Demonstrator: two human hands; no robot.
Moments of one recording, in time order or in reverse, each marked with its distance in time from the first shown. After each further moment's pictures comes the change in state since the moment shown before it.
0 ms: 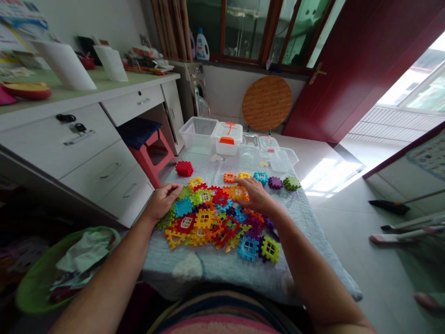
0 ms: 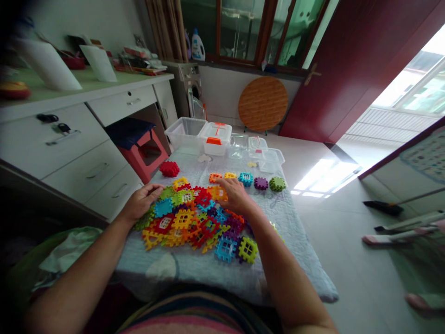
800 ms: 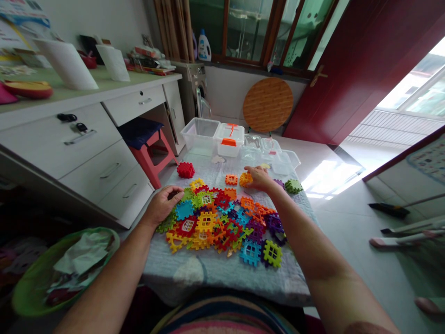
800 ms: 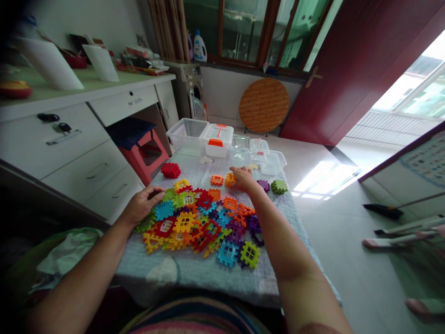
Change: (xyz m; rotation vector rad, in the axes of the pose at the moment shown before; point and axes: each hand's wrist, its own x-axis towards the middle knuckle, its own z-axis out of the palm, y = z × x) left_hand -0.004 0.009 -0.002 -0.024 0.029 -0.003; right_hand 0.062 0.058 -0.007 -0.291 -0.177 0.316
